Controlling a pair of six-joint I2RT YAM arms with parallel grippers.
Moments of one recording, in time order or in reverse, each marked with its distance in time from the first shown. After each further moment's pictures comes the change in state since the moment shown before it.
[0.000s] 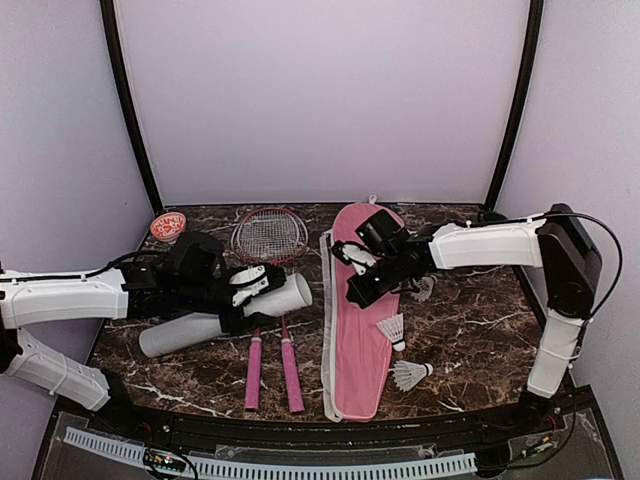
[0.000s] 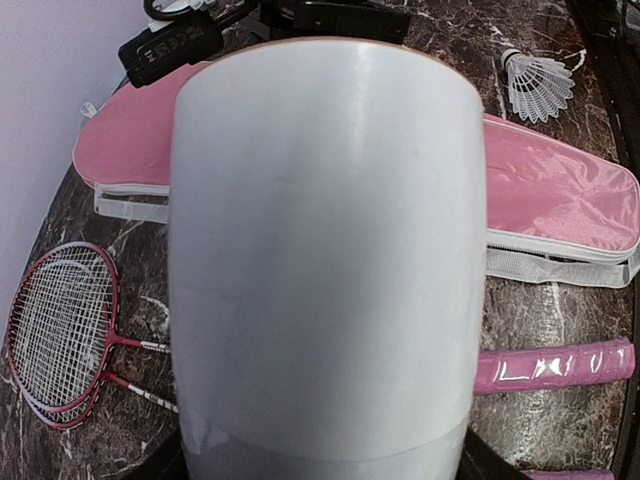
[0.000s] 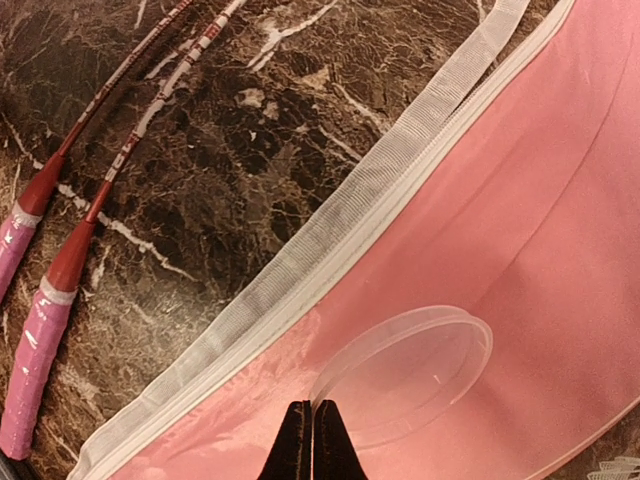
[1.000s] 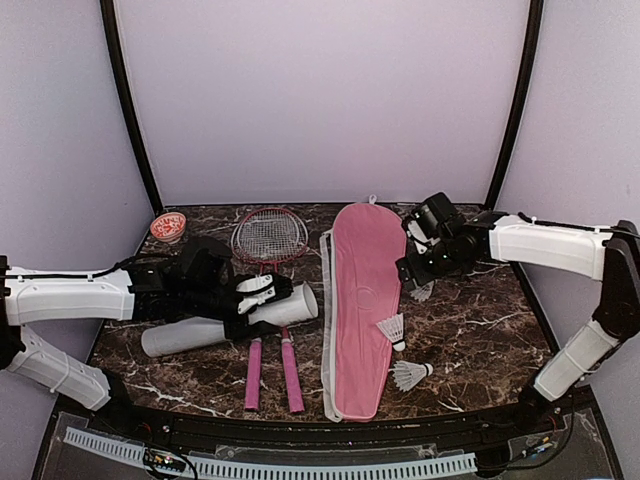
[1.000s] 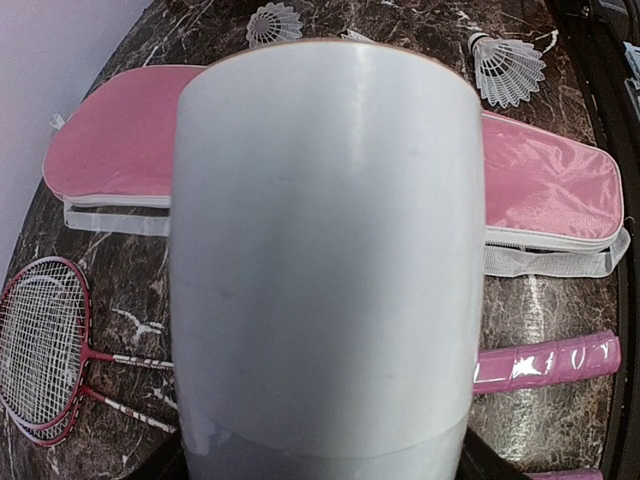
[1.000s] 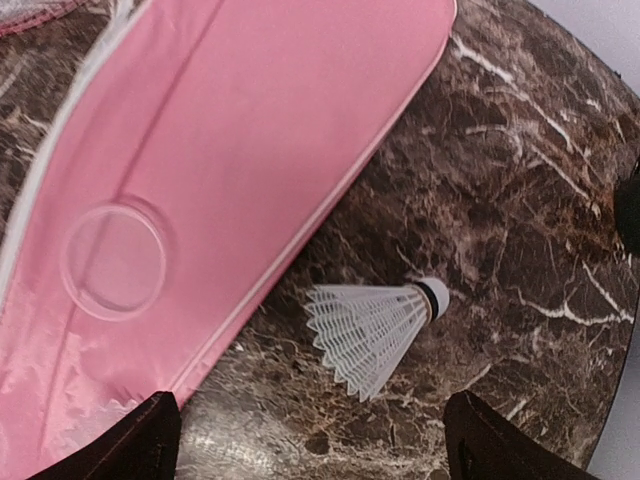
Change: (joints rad) left arm -0.035 0.040 0.008 -0.011 0.022 0.008; right arm -0.167 -0.292 -0.145 -0.149 0.378 0.047
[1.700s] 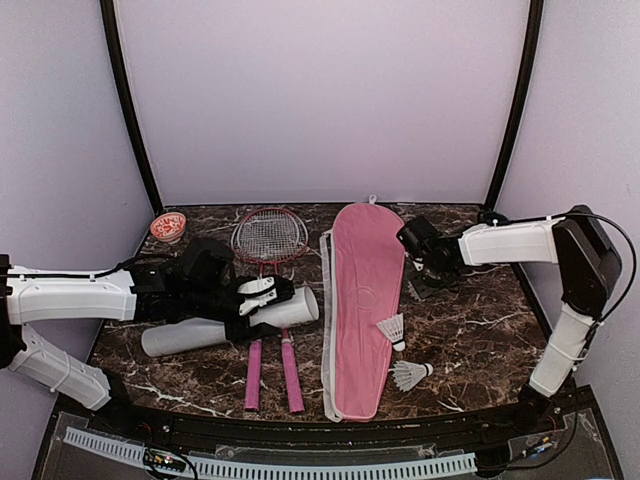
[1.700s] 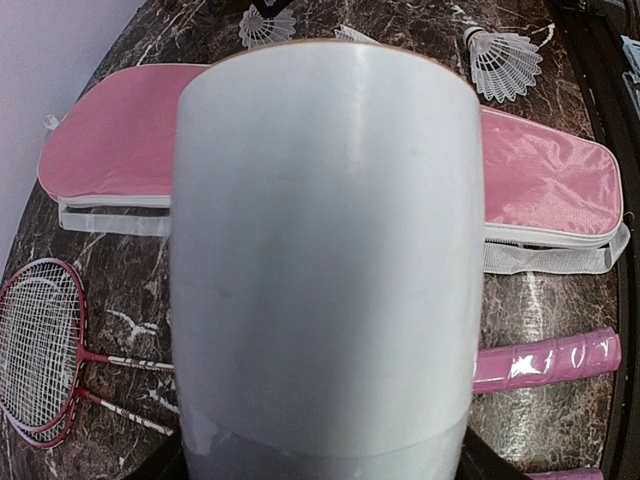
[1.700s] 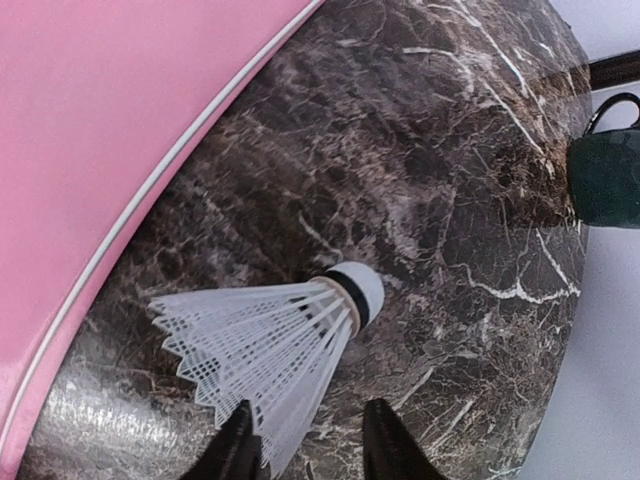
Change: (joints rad) left arm -0.004 0.011 0.000 0.001 0.000 0.007; right arm -0.022 0.220 -0.019 0.011 0.260 -0.050
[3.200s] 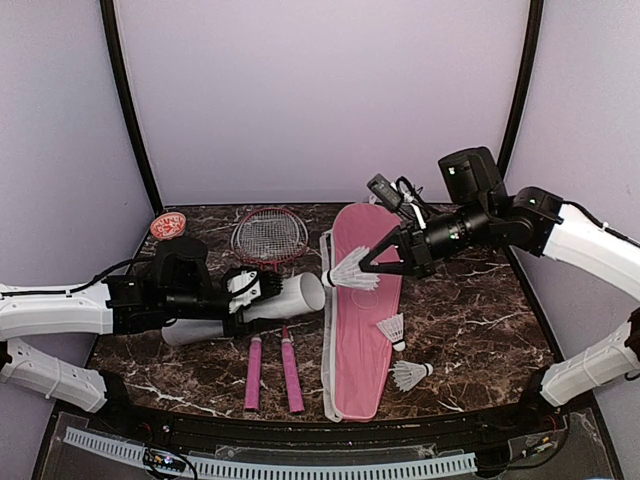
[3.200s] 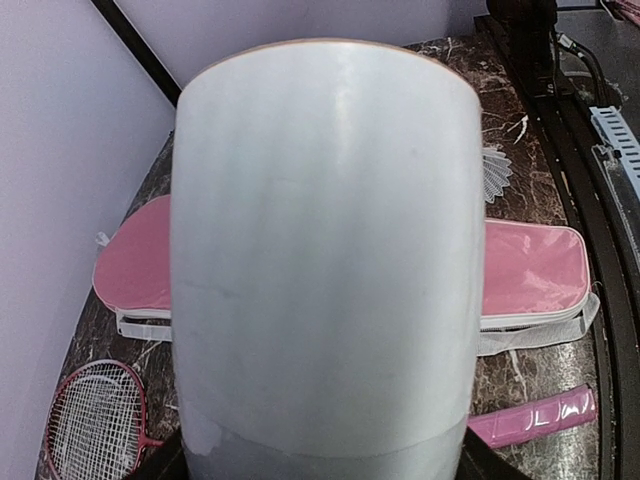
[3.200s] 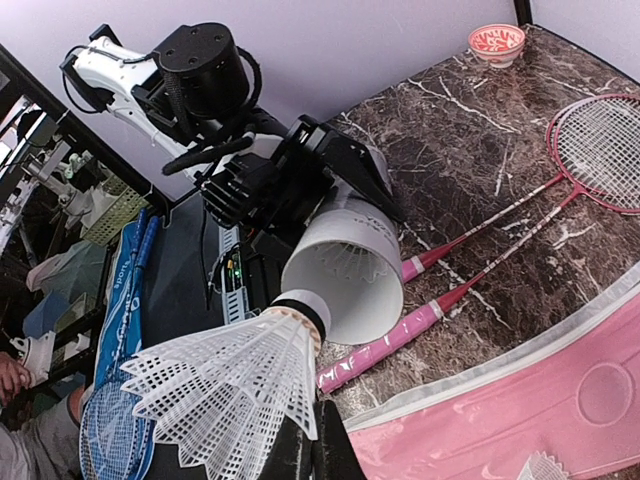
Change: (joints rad) left arm -0.043 -0.158 -0.086 0.204 0.061 0.044; right arm 0.204 -0.481 0.164 -0.004 -1.188 0.031
